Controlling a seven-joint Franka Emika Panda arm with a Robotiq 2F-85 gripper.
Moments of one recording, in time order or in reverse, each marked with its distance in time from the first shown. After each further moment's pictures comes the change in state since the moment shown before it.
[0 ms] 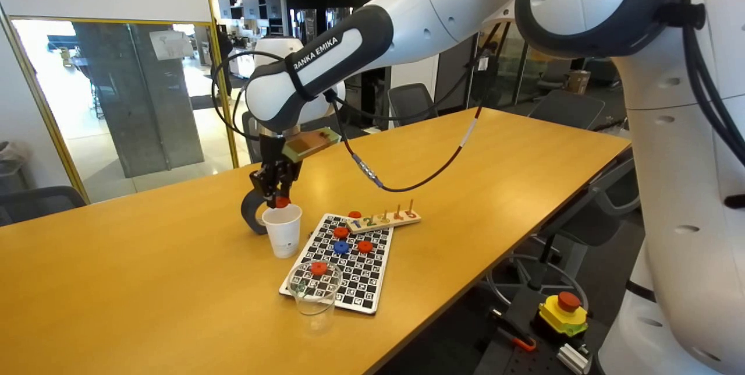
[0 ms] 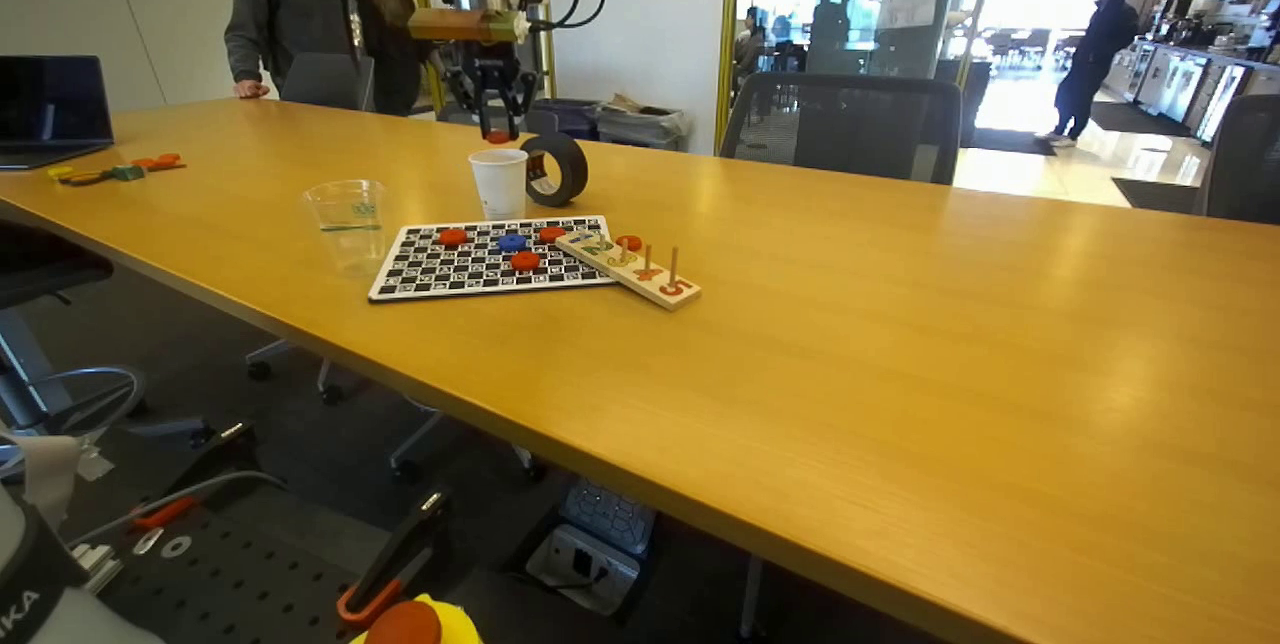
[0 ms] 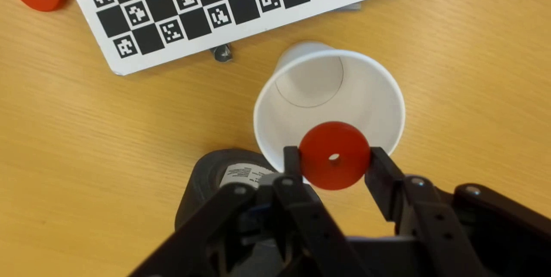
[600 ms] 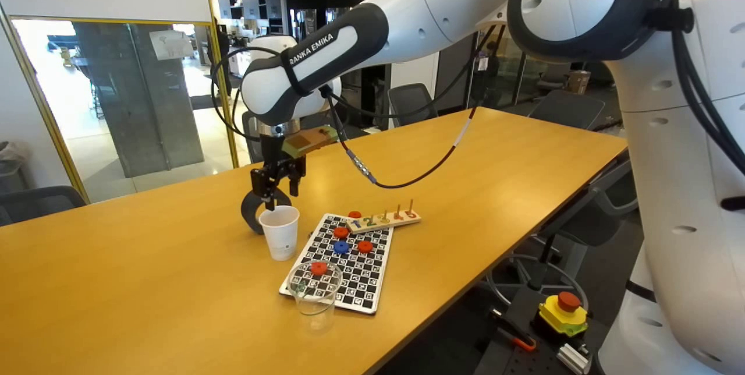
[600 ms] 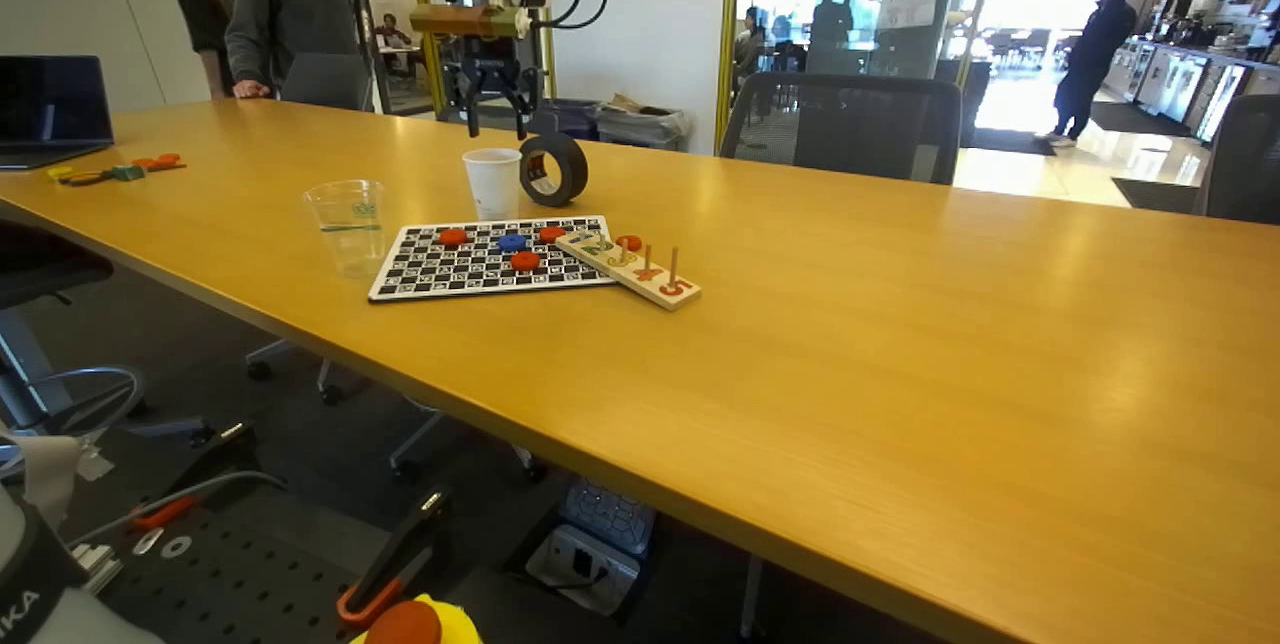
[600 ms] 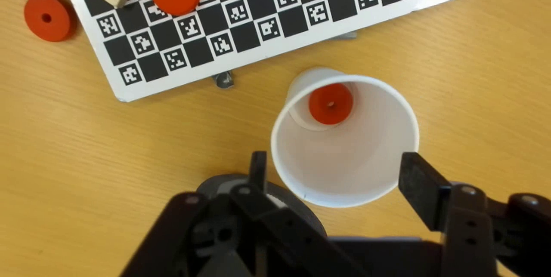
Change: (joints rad) arm 0.000 0.022 -0.001 0.053 0.002 -0.115 0.004
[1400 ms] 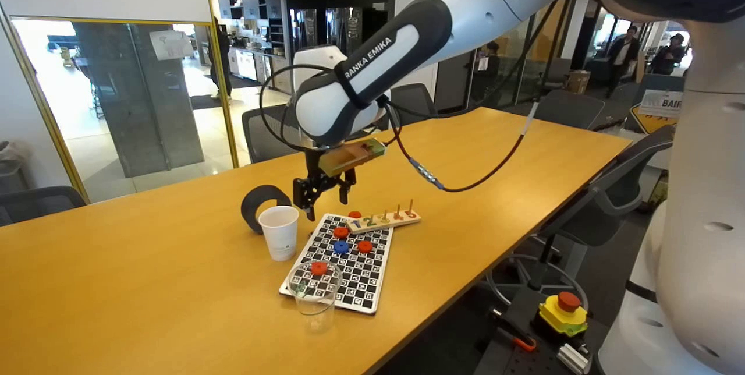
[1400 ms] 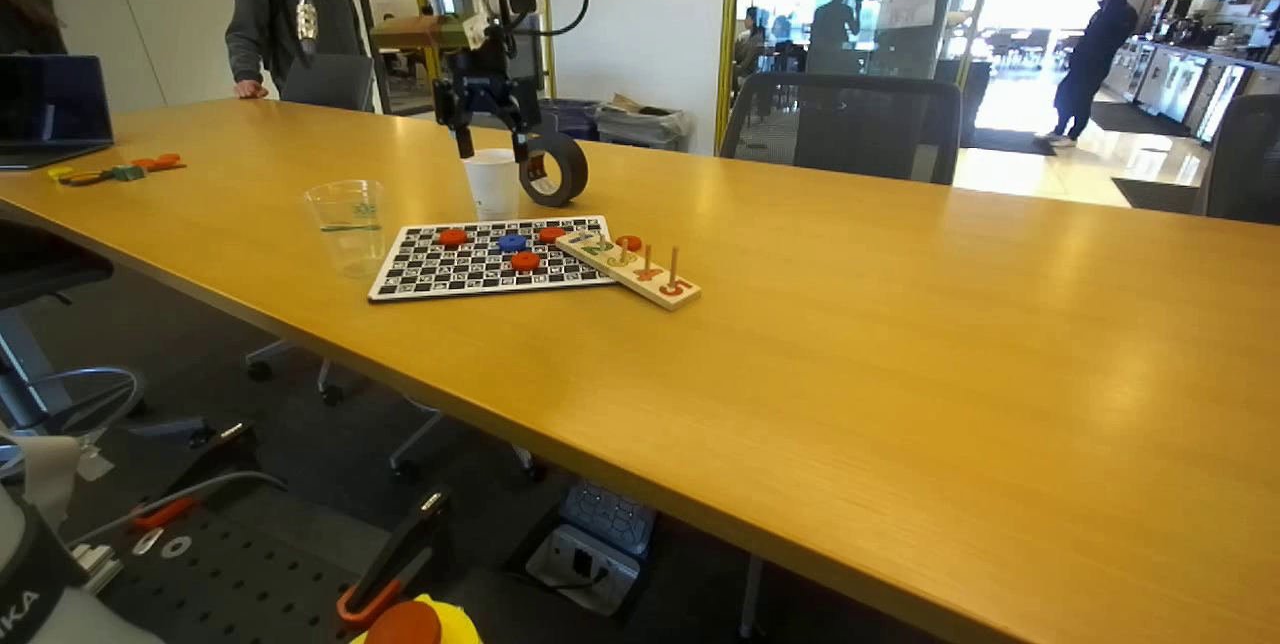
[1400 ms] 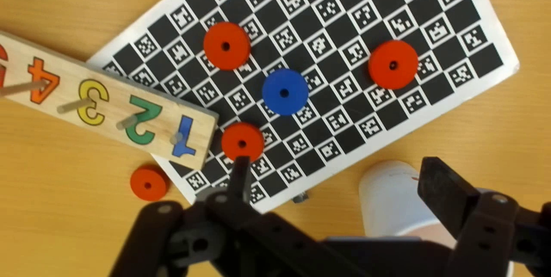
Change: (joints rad) arm 0.015 -0.260 -0.070 -0.418 -0.057 0.137 0.292
